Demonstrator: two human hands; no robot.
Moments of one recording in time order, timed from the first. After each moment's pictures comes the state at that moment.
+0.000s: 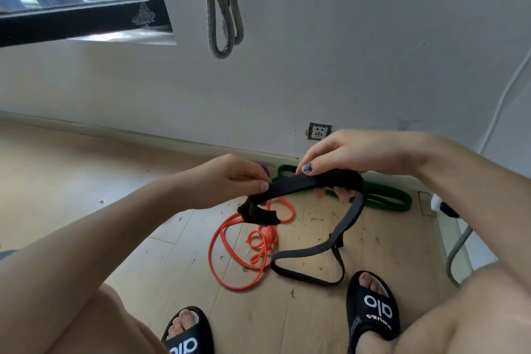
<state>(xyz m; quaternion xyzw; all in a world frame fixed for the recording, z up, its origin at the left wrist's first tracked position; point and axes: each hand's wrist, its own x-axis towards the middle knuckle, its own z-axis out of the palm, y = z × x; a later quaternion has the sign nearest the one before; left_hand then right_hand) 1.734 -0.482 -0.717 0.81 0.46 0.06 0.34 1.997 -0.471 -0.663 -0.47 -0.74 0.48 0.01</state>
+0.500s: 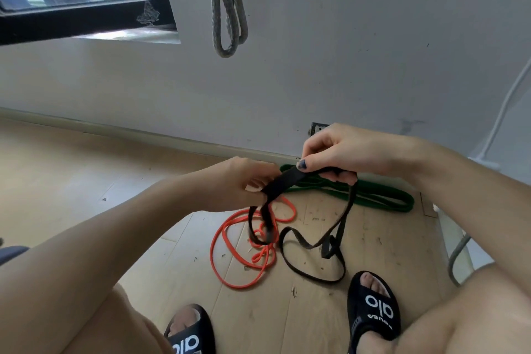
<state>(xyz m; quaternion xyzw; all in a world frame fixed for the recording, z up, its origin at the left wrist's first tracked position) 1.743 -0.485 -0.714 0.84 0.42 0.07 0.33 1.987 -0.470 -0.669 -0.47 -0.77 0.43 0.07</state>
